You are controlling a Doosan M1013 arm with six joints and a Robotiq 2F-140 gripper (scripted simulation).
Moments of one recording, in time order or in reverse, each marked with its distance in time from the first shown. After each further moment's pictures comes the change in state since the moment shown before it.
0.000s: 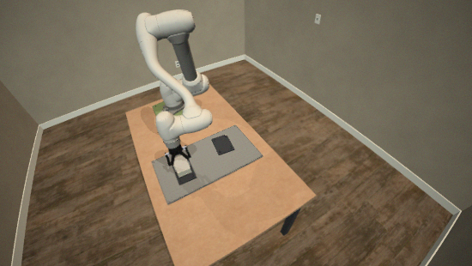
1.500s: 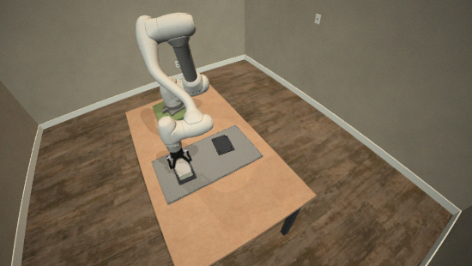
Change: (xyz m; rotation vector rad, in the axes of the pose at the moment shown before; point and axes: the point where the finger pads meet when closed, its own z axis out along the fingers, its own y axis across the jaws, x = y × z) arm 0.000 0.000 0.034 0.000 0.000 0.000
